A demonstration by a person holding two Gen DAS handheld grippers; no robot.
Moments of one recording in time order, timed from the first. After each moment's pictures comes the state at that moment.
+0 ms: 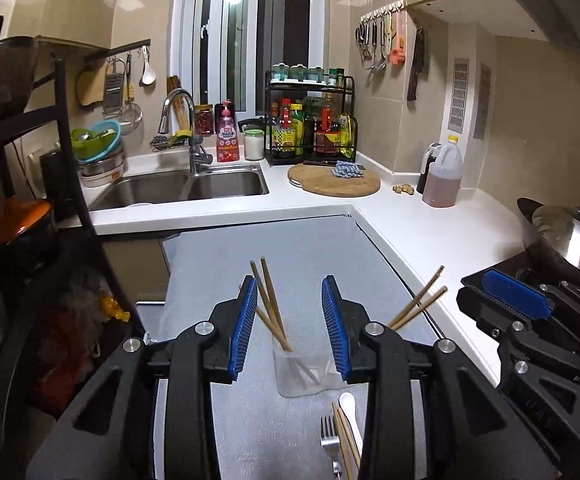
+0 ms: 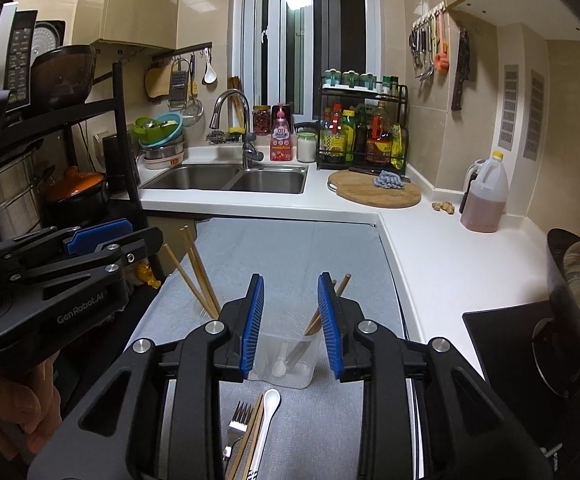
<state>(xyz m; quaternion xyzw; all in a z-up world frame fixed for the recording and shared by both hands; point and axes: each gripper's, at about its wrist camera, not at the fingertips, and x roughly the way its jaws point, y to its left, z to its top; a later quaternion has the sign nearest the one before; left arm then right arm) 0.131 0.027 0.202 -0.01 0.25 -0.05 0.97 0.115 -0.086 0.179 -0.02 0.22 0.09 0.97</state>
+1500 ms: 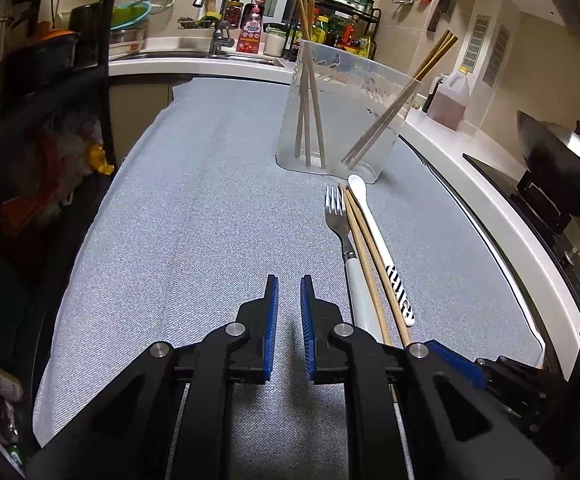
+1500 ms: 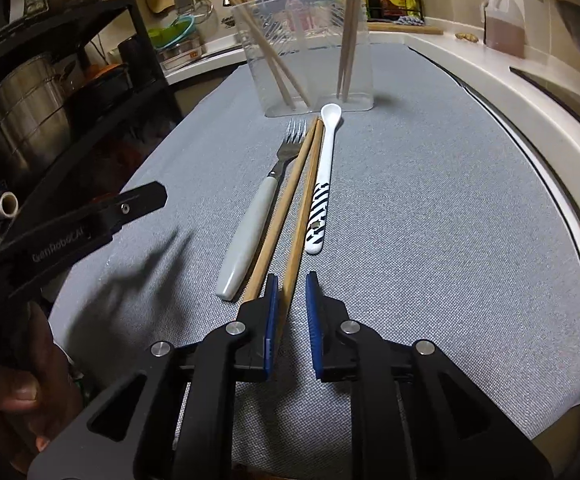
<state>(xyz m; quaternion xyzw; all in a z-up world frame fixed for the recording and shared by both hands) 0.011 0.045 -0.019 -0.10 0.35 -0.05 0.93 0.000 -0.064 -0.070 0.05 0.39 0.14 0.91</state>
